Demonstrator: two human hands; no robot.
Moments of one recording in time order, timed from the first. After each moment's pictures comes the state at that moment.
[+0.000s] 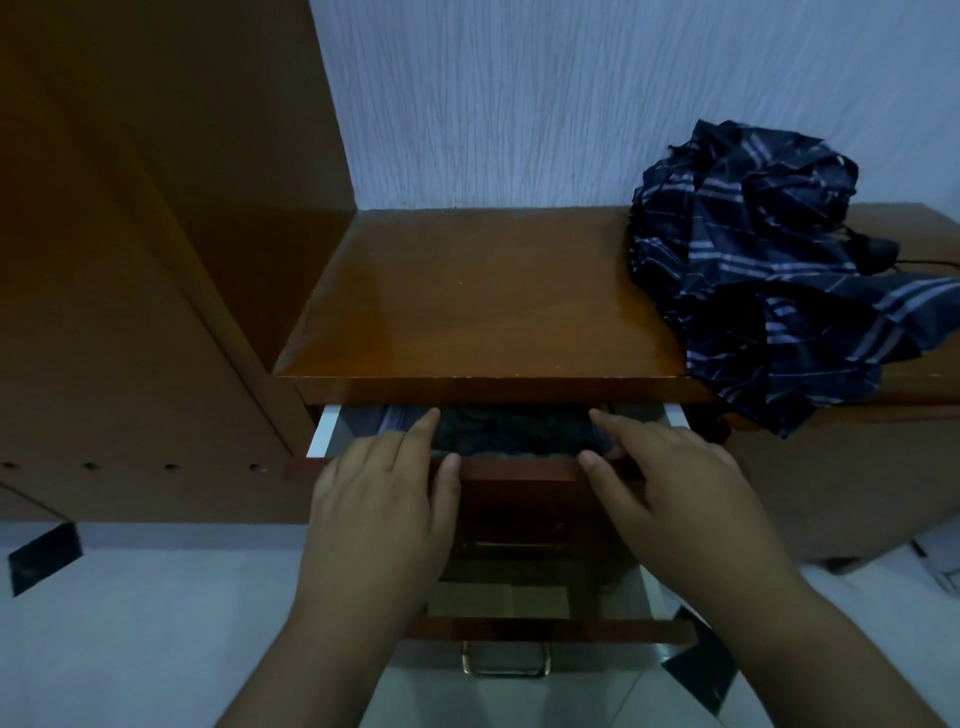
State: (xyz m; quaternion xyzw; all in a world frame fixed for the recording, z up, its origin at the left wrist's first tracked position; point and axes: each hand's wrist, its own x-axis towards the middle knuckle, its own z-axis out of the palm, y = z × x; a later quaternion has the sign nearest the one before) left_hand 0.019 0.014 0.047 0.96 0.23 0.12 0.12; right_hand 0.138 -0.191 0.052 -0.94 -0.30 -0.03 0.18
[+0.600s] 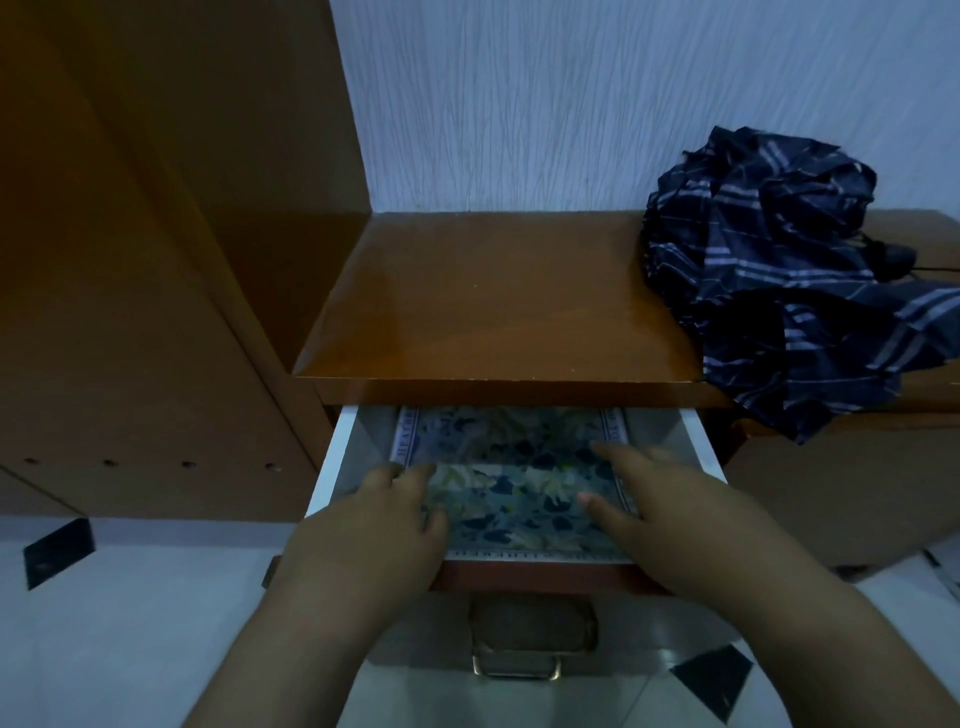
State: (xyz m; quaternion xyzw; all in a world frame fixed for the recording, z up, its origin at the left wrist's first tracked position) left_hand 0.009 0.035 0.053 0.96 0.23 -0.15 0.07; right_hand 0.139 -0.180 0.057 -0.94 -0.27 0.16 0.10
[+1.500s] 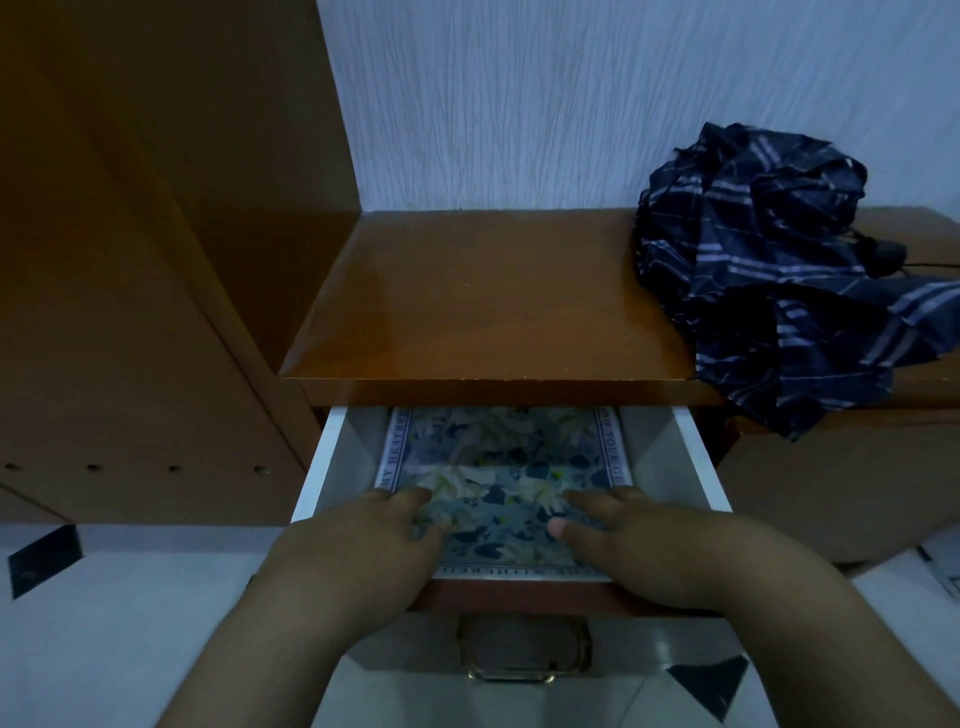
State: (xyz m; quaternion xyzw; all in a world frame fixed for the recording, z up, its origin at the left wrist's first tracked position) left_hand 0.011 0.039 0.035 0.93 0.27 -0.14 0.21; right_hand 0.148 -0.168 0.038 -0.88 -0.25 0.39 0.05
